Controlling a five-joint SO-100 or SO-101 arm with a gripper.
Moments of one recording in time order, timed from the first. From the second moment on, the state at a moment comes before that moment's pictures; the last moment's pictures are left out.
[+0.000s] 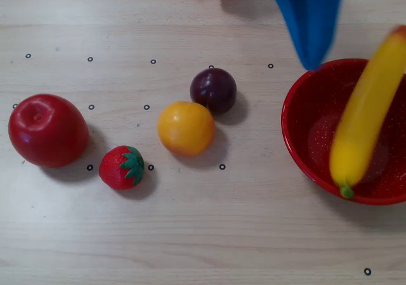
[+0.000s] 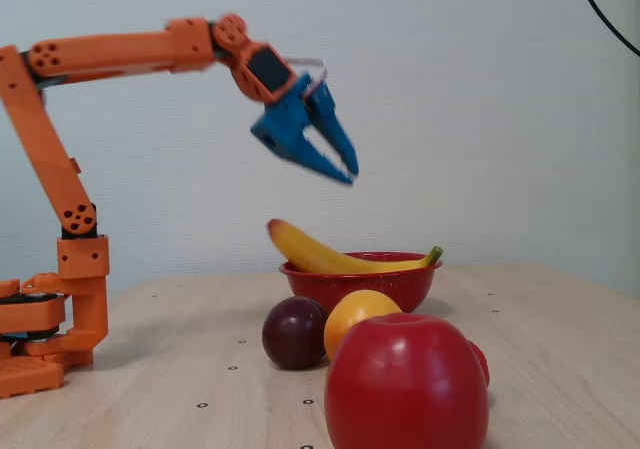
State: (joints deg) arm 16.3 111.5 97.5 54.8 15.4
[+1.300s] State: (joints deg) arm 0.4 183.4 177.5 45.4 7.5
